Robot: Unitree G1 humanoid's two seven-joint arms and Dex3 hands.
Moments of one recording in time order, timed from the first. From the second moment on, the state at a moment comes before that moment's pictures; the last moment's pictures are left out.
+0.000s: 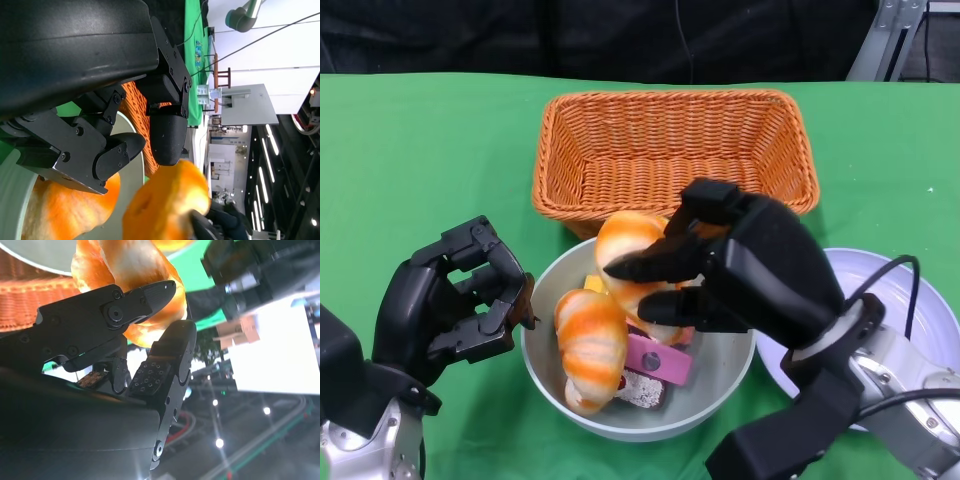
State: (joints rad) left arm -0.27 0.05 0.18 0.57 -0.34 -0.44 -0.56; right arm -0.39 -0.23 0.43 0.10 -0.83 -0.47 -0.38
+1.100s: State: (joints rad) left arm -0.28 0.06 0.20 0.60 -0.33 -0.45 -0.56; right arm -0.10 -0.33 0.11 -0.22 -0.79 -0.34 -0.26
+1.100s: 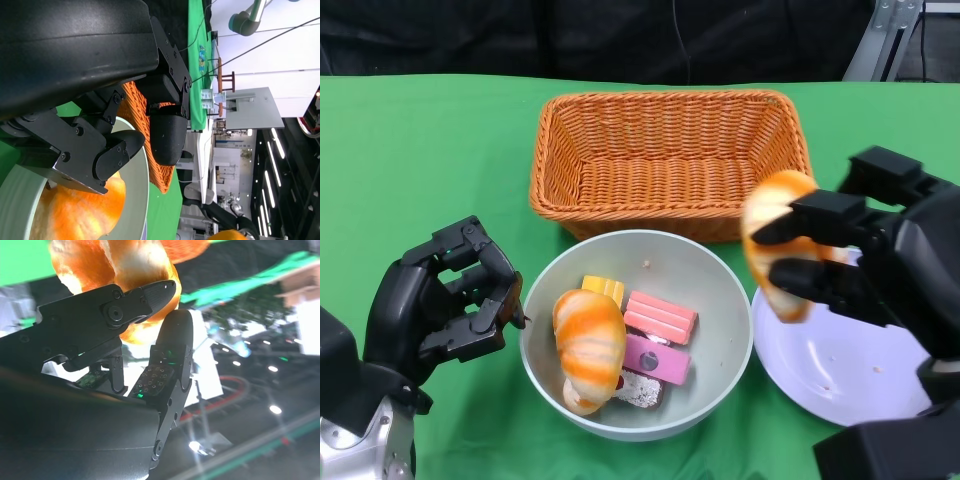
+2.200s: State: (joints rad) left arm -0.28 0.07 0.20 0.61 -0.33 -0.46 -0.56; right arm -0.15 -0.40 0.17 0.29 -0.79 -0.38 -0.44
